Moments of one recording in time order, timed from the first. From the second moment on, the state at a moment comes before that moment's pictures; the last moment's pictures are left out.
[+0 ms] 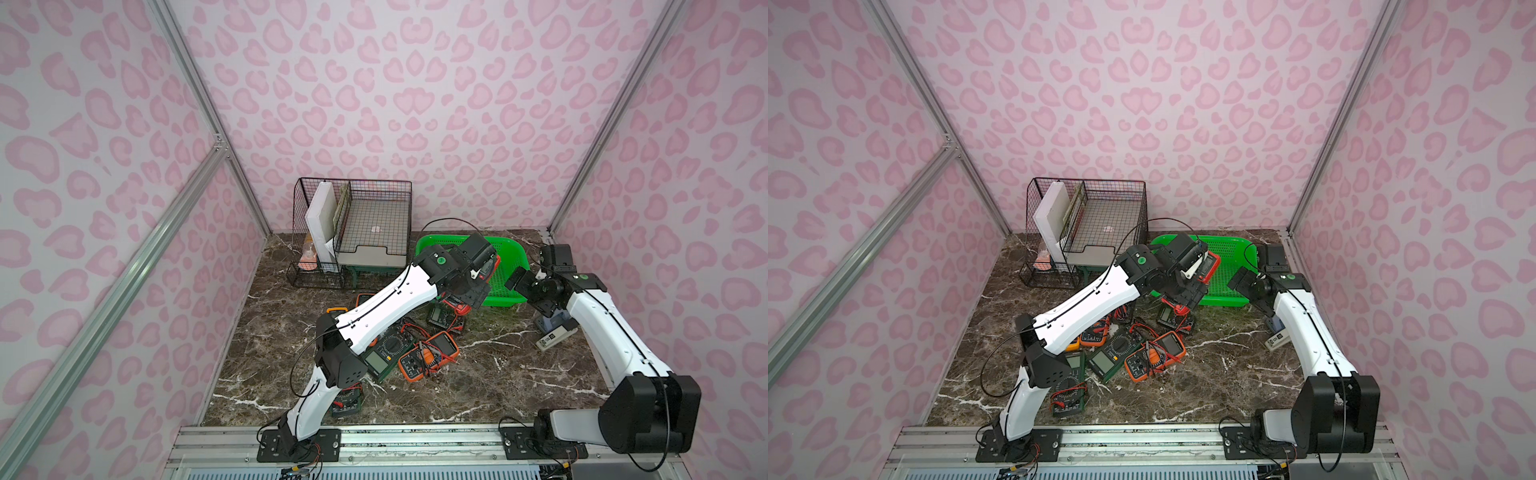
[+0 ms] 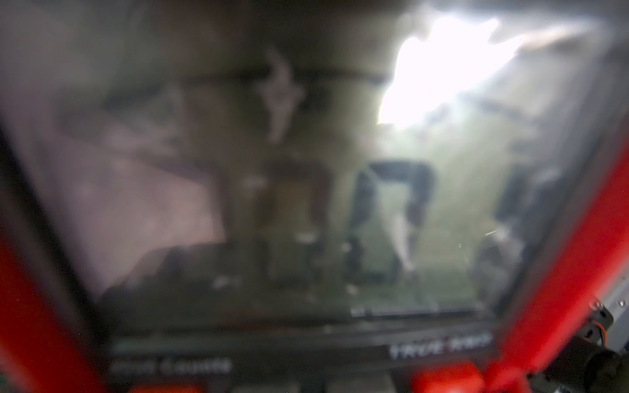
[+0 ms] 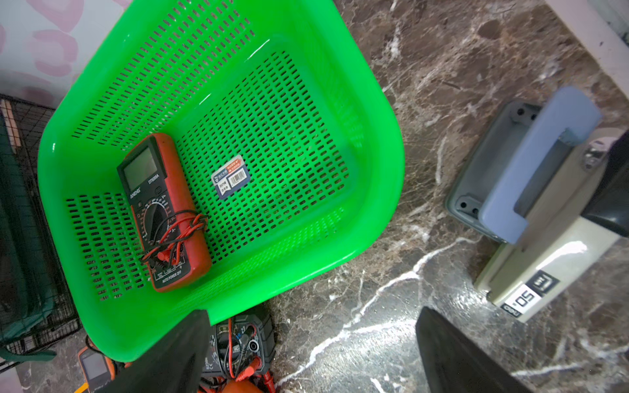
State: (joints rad) left arm -0.95 2.18 2.42 -1.19 -0.12 -0.31; right arm 0.04 1.35 1.13 -0.77 -0.05 0.65
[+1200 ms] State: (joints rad) left arm -0.81 2.49 2.46 -0.70 0.08 -0.52; right arm 0.00 1.30 1.04 -0.73 -0.12 0.62
